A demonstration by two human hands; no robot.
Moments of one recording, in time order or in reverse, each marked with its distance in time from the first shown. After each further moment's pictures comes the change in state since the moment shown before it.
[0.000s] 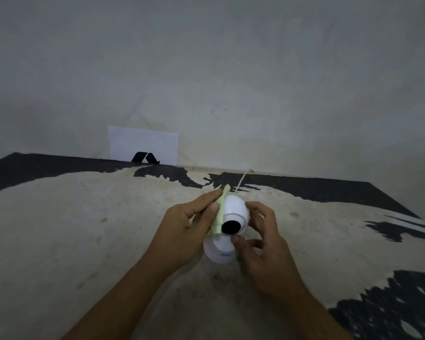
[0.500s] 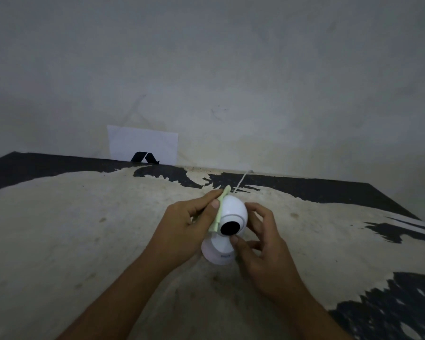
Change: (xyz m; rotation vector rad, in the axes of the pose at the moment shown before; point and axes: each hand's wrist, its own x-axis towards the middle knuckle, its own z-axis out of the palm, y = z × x) left_hand 0.006 0.003 -0.002 -0.025 -0.026 -0.020; right_hand -0.001 0.001 -0.002 0.010 -0.019 0.015
